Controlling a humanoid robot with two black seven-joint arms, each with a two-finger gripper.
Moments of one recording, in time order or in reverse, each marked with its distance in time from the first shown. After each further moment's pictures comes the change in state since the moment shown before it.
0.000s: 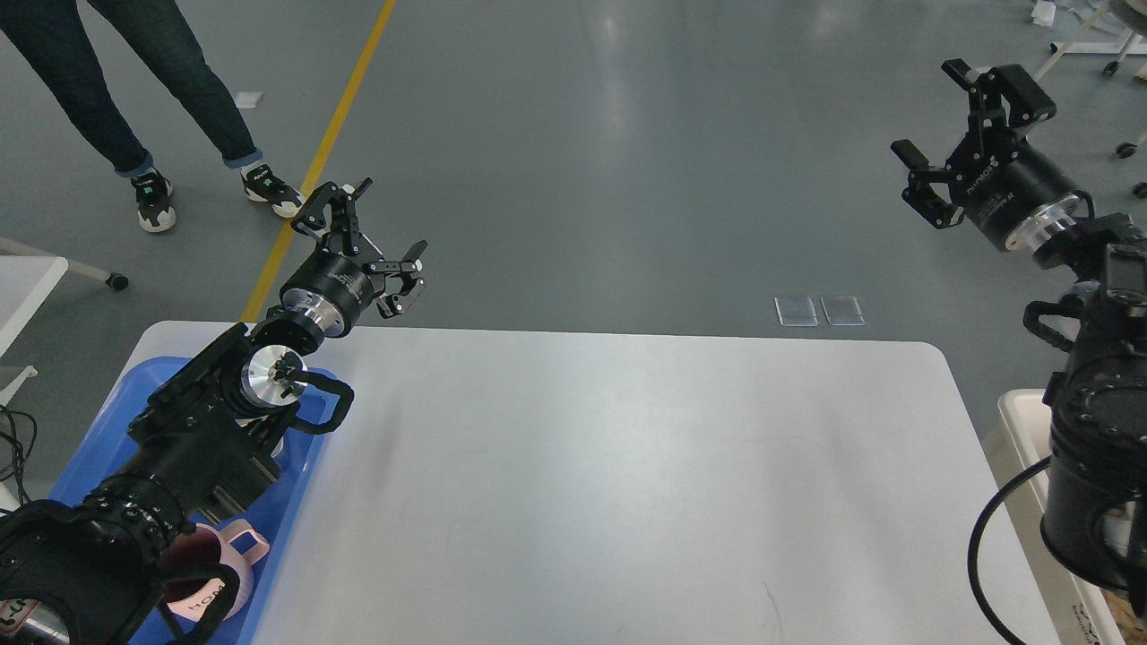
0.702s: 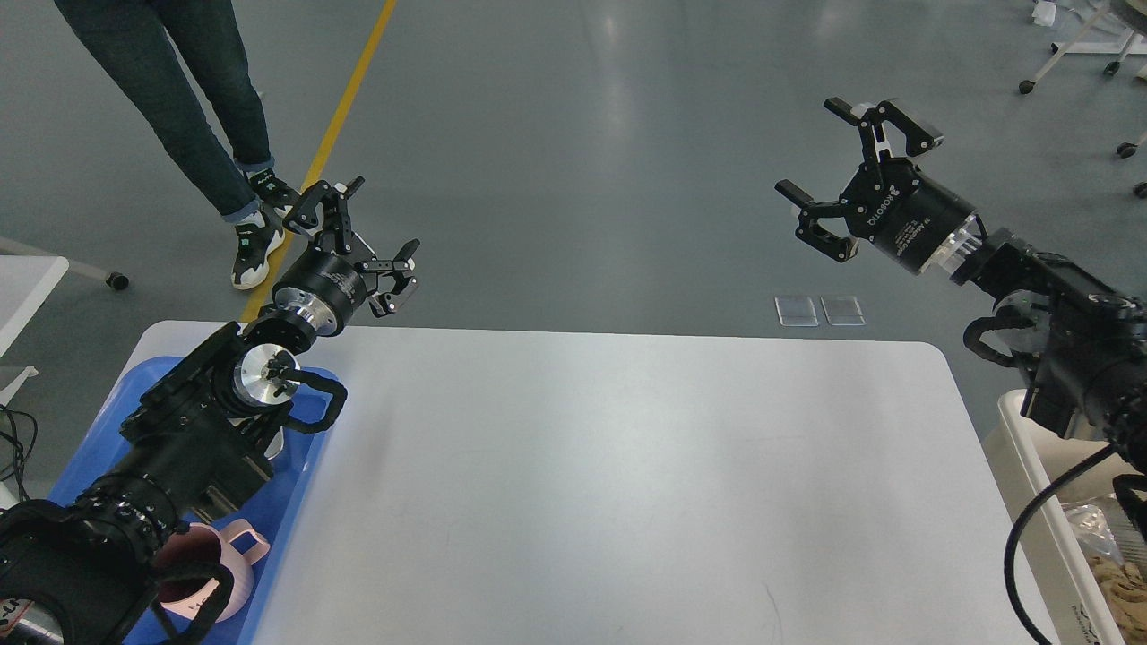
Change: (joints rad) left arm 0.000 0.011 0.000 0.000 0.000 0.000 0.002; right arm -0.013 -0.198 0.011 0.628 -0.006 0.000 -0.010
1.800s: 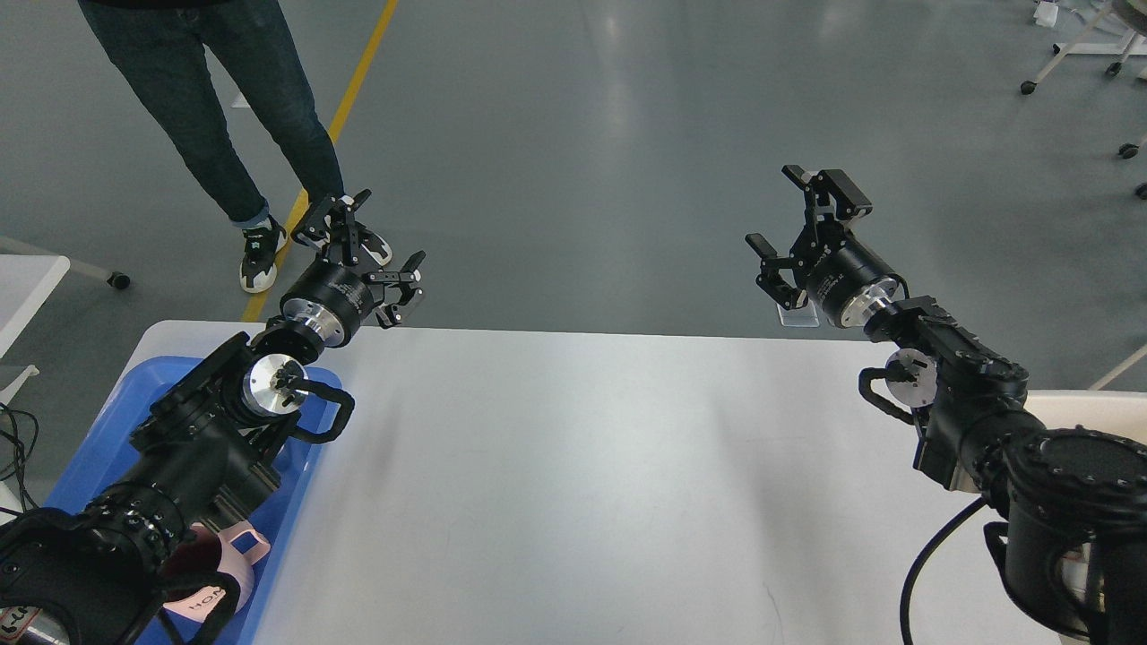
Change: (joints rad) left arm 0.021 -0.016 0.000 0.001 0.000 0.012 -0.002; right arm -0.110 0.272 0.051 -0.228 0.007 -0.319 0.011
